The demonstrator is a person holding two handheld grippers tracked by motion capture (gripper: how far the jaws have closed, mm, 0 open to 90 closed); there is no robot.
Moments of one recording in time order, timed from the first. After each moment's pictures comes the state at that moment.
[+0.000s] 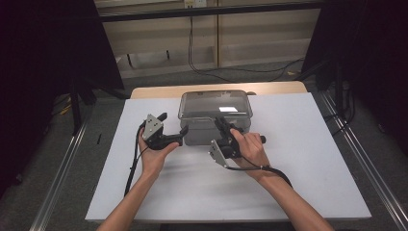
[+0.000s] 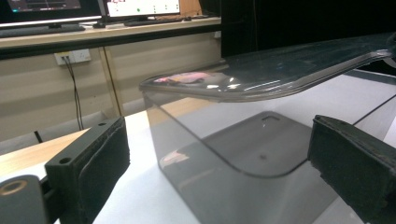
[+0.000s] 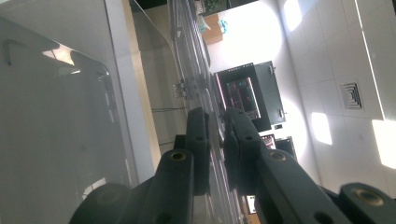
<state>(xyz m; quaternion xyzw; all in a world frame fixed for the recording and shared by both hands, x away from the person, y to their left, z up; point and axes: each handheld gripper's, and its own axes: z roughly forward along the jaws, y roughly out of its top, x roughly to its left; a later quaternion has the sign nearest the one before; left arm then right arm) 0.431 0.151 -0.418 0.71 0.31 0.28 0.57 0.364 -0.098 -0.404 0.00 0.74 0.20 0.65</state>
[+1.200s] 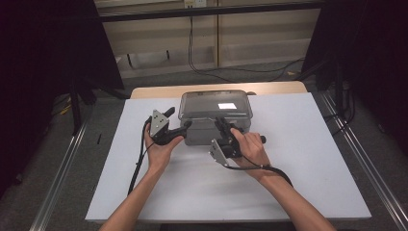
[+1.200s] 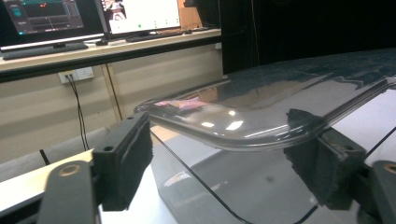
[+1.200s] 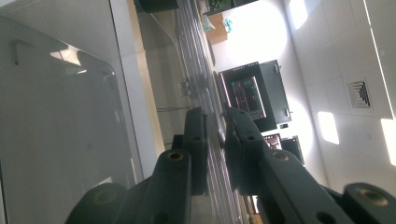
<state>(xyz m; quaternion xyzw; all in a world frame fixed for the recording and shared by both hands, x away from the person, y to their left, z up) 0.442 0.137 -0.416 0.70 0.29 0.30 0.58 0.366 -0.099 -0.405 0.00 0.74 0.20 0.64</state>
